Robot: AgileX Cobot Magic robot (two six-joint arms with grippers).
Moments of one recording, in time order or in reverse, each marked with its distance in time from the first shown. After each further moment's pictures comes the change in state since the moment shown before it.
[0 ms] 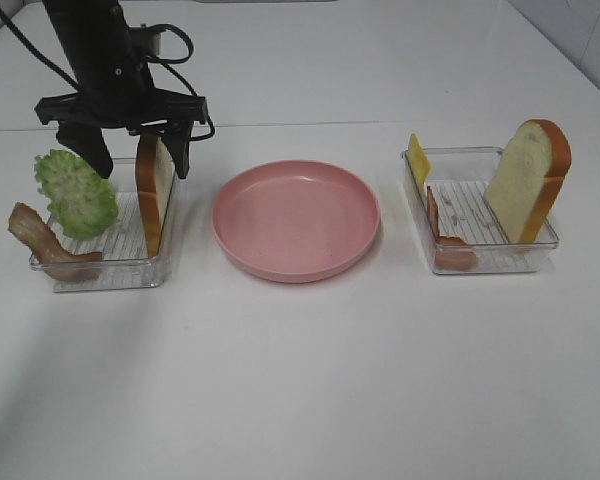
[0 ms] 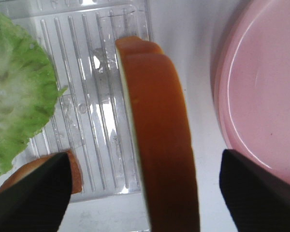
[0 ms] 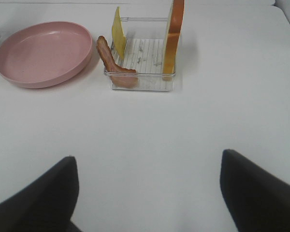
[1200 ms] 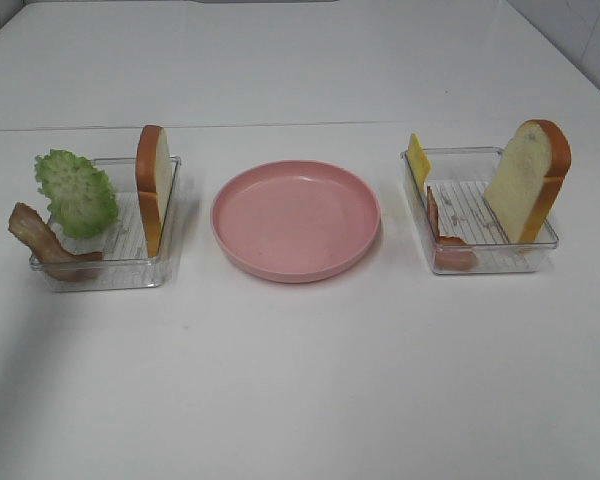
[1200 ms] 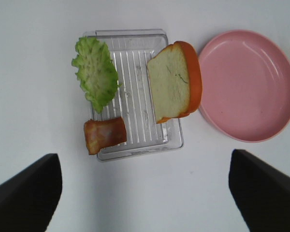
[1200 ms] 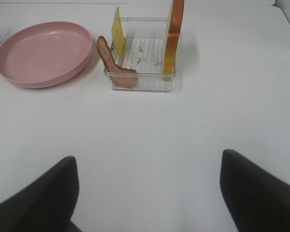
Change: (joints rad) left arm 0.312 -0.743 0.516 -0.251 -0.157 0.314; right arm 0.000 0.000 0.000 0.000 0.000 0.000
